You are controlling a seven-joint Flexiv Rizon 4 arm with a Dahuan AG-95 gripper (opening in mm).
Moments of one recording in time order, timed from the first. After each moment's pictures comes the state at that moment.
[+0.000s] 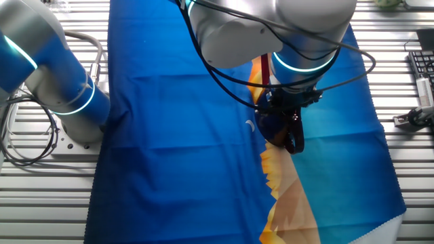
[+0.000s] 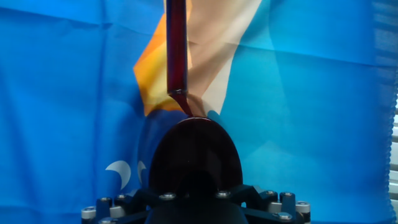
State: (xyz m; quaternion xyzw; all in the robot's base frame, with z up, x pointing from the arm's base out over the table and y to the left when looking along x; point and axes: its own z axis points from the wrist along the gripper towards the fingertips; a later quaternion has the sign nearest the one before) arm 0.531 -0.020 0.101 -0.77 0.64 -0.02 0.07
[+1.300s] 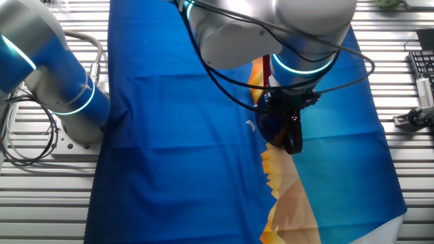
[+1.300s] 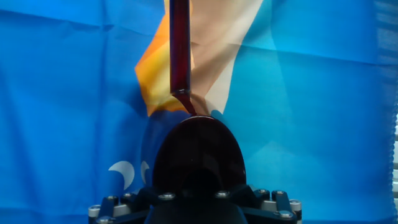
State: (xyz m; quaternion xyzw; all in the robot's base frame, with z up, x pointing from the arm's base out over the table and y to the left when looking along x) arm 0.530 -0.020 0.102 -0.75 0.65 0.00 0.07
